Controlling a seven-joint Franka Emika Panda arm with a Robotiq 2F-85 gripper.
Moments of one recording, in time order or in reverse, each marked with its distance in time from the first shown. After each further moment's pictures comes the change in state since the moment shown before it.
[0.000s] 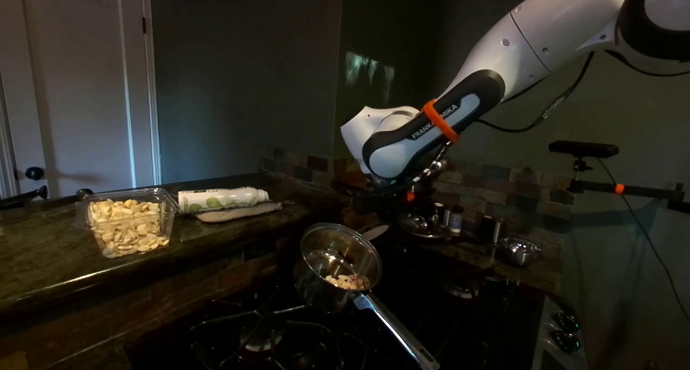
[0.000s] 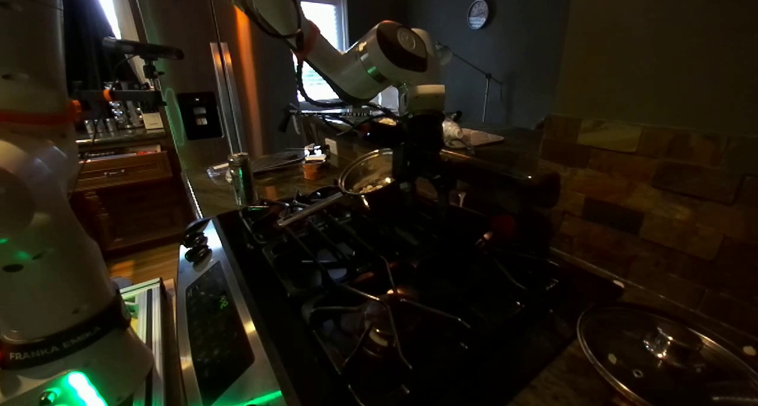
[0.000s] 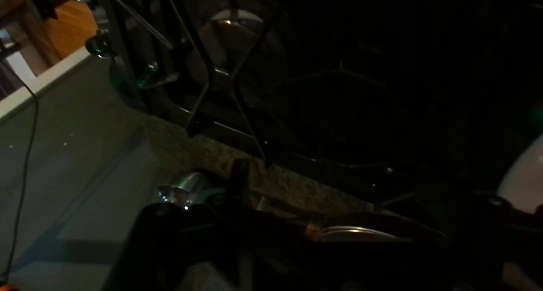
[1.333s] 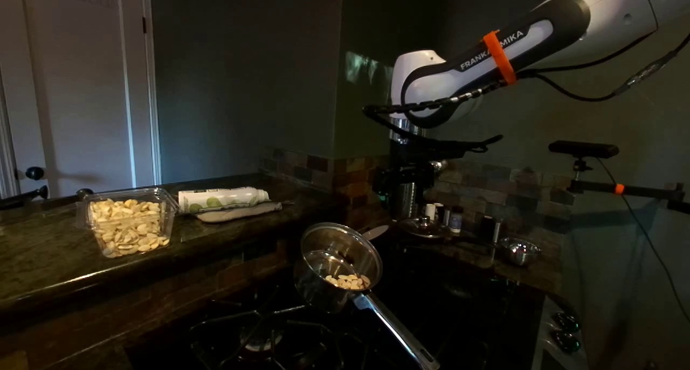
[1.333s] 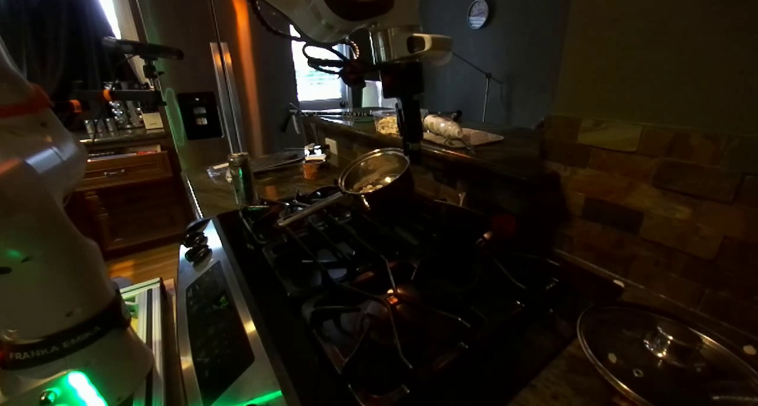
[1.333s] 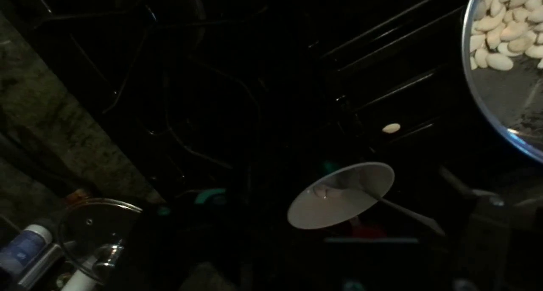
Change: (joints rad) arm -0.123 -0.332 0.070 -0.209 0.375 0.304 -1.053
